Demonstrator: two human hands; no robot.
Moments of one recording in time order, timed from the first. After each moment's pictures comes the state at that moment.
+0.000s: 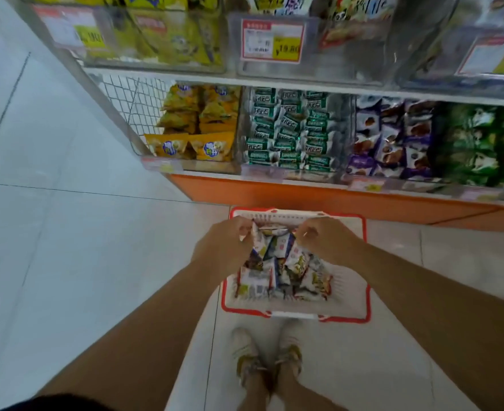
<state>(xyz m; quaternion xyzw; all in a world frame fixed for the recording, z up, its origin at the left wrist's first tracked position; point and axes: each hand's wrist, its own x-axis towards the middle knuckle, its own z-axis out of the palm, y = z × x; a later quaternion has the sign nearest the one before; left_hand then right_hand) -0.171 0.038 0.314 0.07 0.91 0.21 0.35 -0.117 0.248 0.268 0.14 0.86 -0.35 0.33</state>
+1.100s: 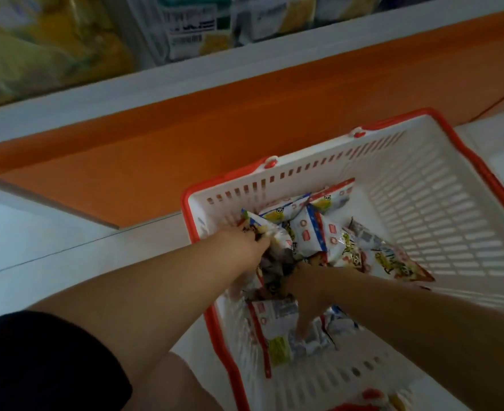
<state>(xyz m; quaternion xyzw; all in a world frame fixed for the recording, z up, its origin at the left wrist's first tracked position) -0.235 0.071 -0.068 0.57 0.65 -0.35 0.37 -0.109 0.153 -0.130 -0.01 0.79 -0.14 0.60</state>
